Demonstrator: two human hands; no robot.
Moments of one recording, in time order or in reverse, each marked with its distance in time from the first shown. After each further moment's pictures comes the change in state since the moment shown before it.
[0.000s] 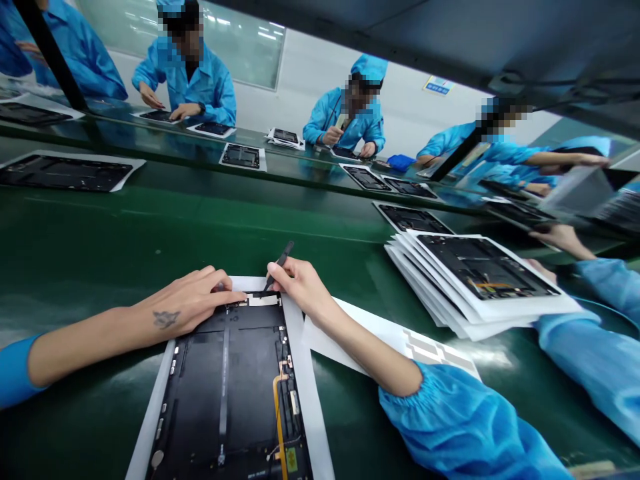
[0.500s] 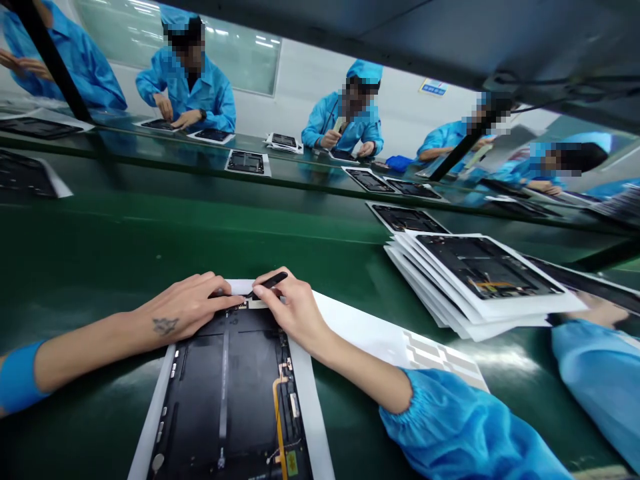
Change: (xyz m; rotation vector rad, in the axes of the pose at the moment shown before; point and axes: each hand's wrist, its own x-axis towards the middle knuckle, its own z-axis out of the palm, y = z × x) left_hand 0.000 0.002 -0.001 0.101 -0.001 0.015; right_hand -0.026 -0.005 0.017 -0.163 0.091 -0.334
